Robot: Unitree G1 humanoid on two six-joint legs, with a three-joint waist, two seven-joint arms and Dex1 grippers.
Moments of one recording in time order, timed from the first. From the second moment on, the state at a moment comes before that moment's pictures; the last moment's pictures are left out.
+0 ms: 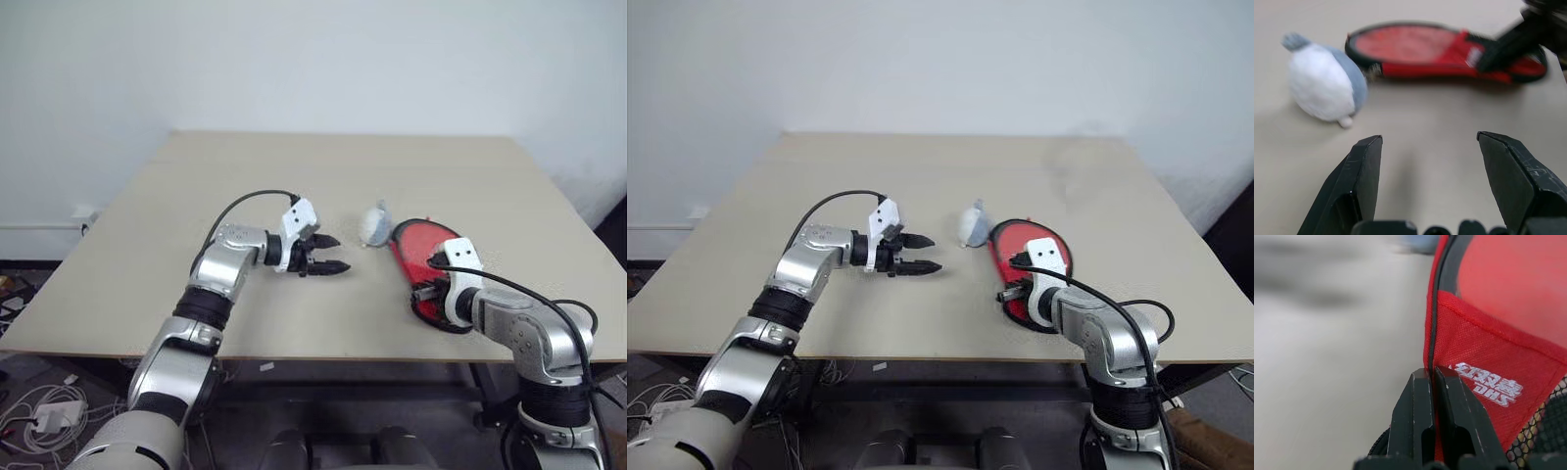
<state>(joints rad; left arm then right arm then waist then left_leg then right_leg) -0.80 0.38 -0.20 0.56 -0.15 0.28 -1.18 -0.33 -0.29 -0.06 -0.47 0.36 1.39 0.33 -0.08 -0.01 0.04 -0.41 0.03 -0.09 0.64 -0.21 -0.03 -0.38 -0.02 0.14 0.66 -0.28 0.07</state>
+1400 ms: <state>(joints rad) -0.81 0.40 -0.18 0.55 -0.17 0.33 -1.26 -0.22 -0.40 0.04 -0.68 0.63 1.35 0.47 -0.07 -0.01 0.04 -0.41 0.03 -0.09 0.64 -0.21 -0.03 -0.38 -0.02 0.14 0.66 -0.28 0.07</state>
